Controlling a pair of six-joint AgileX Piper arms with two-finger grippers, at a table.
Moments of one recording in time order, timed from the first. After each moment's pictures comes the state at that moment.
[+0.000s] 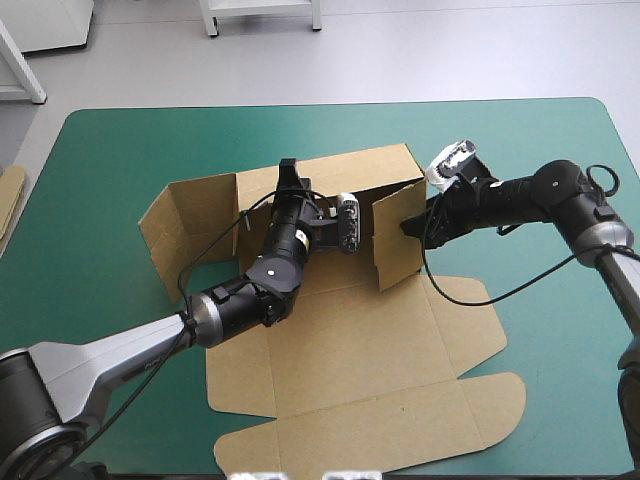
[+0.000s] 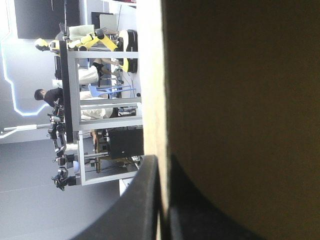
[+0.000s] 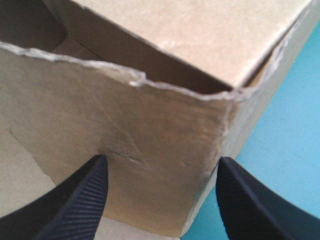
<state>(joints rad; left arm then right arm) -0.88 1.63 -1.14 1.56 0.67 -0.36 0.10 1.57 -1.26 0.83 0.89 -1.11</state>
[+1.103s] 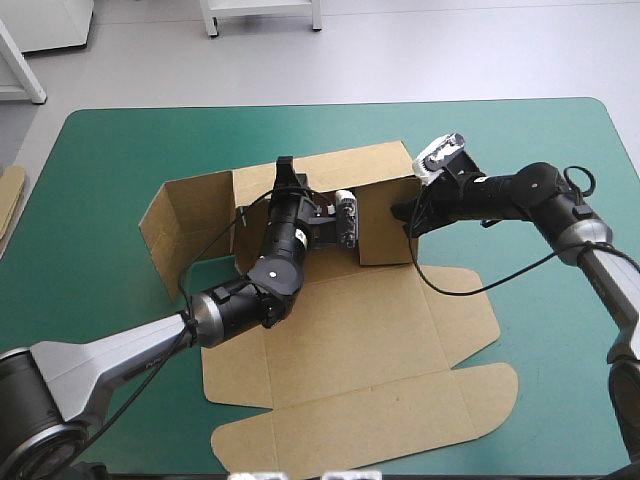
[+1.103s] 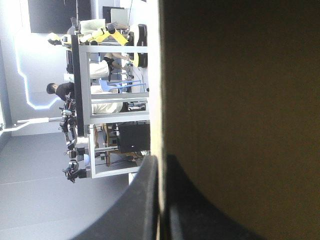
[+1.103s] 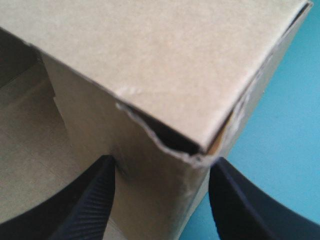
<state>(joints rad) -0.88 1.64 -1.14 1.62 0.69 -0.41 0.17 1.61 -1.26 0.87 0.72 -1.12</state>
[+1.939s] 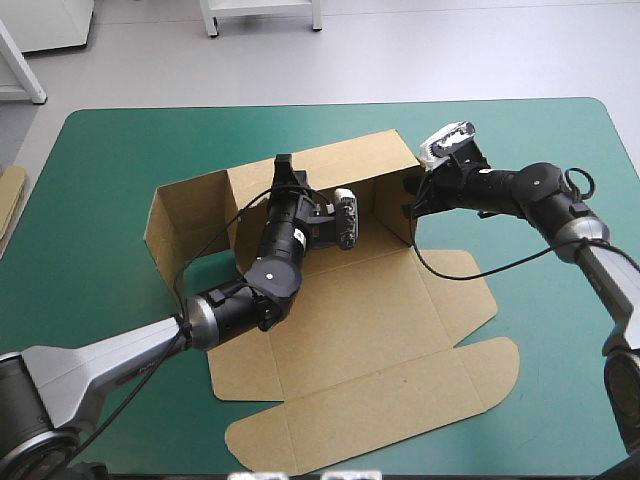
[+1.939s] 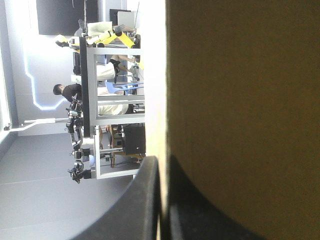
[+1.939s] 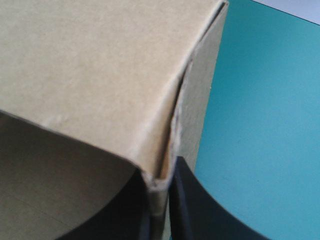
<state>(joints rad) -0.89 1.62 -1.14 1.63 0.70 -0.42 0.16 1.63 -1.26 1.02 0.60 -1.20</state>
